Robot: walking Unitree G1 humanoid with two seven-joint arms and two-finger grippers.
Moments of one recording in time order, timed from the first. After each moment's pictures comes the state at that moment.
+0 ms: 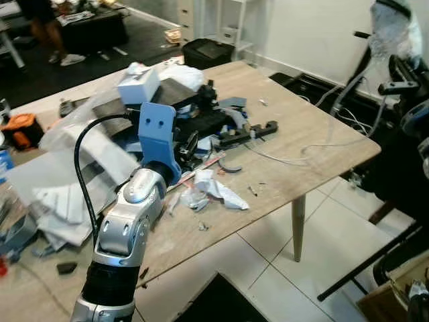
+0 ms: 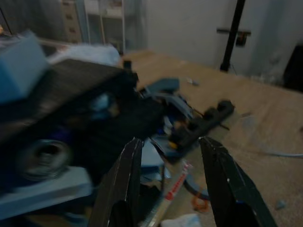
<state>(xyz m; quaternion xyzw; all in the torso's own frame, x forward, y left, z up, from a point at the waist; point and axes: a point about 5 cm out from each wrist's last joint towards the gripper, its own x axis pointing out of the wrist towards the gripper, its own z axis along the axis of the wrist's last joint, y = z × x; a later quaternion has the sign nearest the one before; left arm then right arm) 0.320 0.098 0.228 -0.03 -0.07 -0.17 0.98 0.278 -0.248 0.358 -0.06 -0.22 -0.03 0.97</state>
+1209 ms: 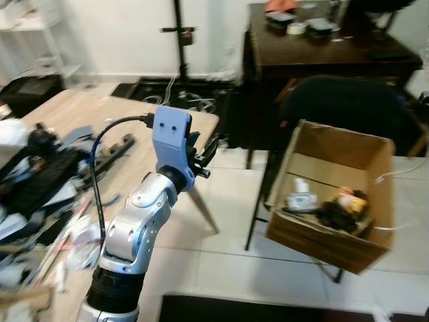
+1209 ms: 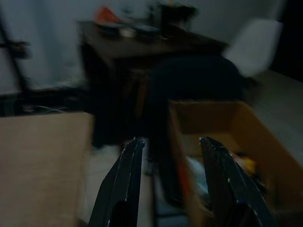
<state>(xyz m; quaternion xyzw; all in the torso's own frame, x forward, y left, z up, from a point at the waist) 0.308 0.077 0.225 -0.05 -0.07 -0.25 0.97 0.268 -0.292 0.339 -0.07 -0.19 -0.14 0.97</state>
